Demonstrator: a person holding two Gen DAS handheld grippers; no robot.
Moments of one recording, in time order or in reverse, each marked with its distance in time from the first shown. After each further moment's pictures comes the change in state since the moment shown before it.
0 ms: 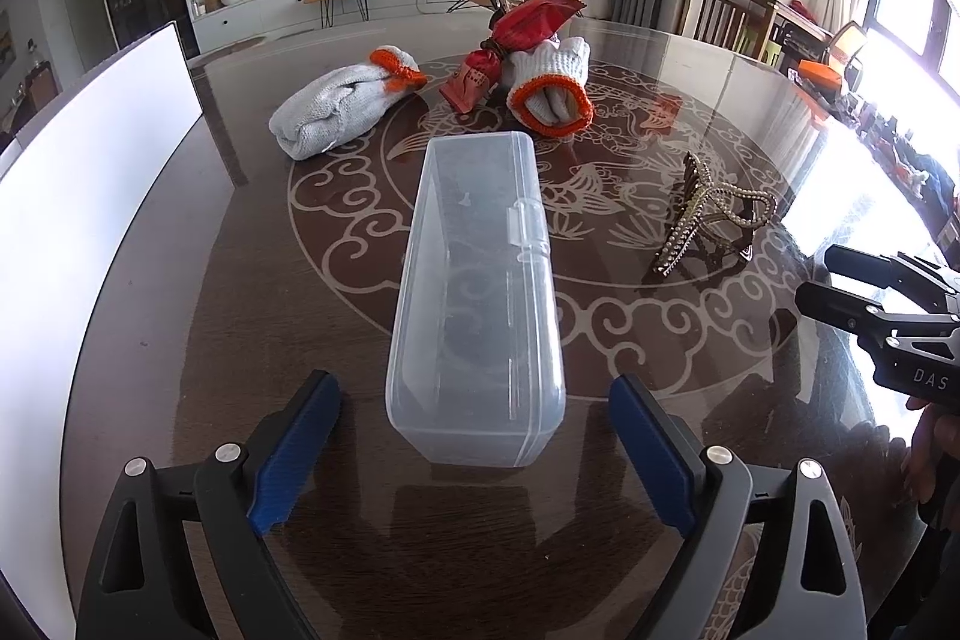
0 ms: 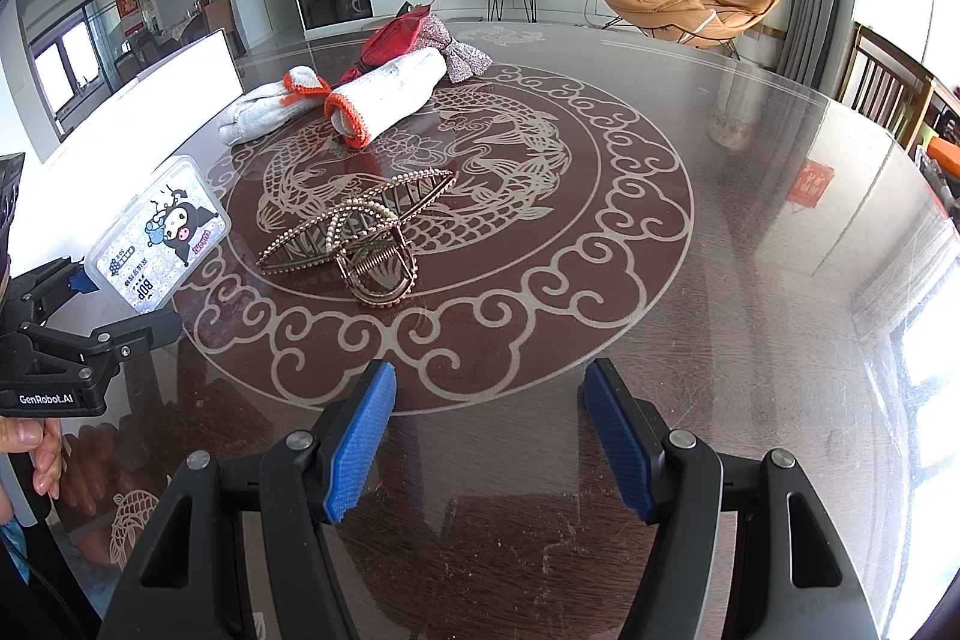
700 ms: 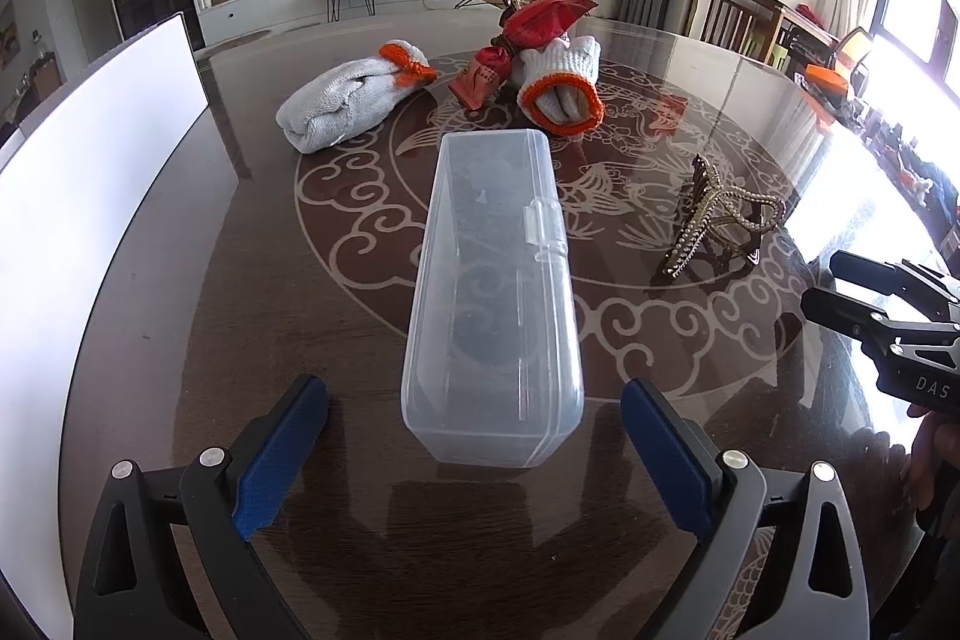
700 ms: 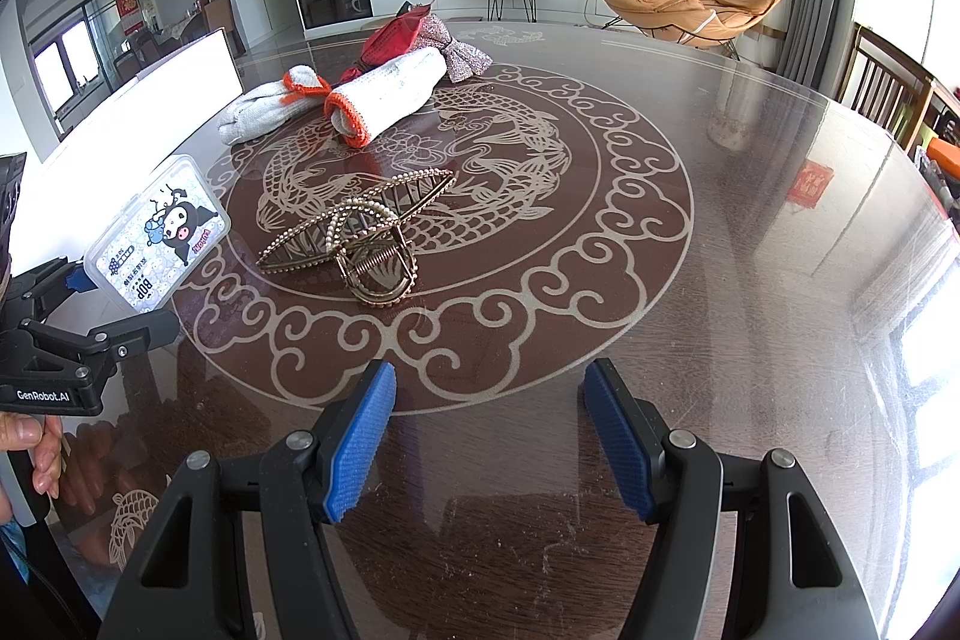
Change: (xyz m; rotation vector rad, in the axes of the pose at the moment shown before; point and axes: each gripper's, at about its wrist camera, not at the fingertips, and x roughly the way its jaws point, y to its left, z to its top) left arm 0.001 0.004 0.000 -0.019 0.007 0.003; right arm 0.000 0.000 0.000 -0.001 0.000 -0.001
